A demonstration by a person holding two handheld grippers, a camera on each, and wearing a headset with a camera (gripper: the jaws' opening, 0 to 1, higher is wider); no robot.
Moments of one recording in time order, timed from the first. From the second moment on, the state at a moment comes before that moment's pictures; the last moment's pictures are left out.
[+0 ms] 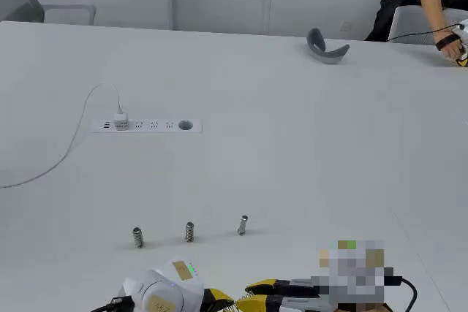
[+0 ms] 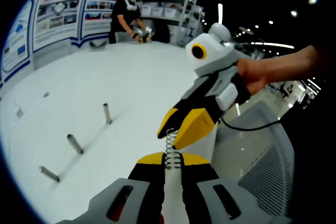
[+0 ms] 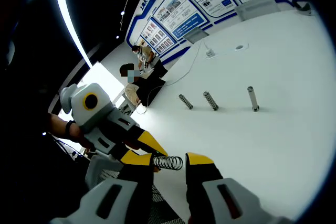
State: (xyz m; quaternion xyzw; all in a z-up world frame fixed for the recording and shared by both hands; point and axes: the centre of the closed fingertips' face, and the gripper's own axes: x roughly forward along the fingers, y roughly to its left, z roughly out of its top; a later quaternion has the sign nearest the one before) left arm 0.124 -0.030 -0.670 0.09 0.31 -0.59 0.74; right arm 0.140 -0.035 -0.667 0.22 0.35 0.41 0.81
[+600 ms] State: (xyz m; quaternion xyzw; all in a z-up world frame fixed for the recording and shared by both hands) left arm 0.125 -0.033 -0.668 0.12 0.30 -0.61 0.73; right arm 0.136 -0.027 -0.652 0.23 0.35 0.45 0.79
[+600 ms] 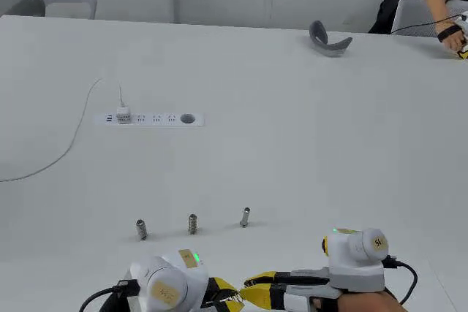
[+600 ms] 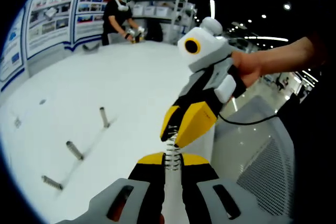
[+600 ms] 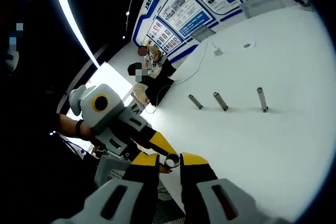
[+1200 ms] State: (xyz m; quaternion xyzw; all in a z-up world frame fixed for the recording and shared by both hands) left arm 0.140 -0.045 -0.639 0.10 0.27 -0.64 0.71; right arm 0.148 -0.032 -0.621 0.08 0.35 0.51 0.78
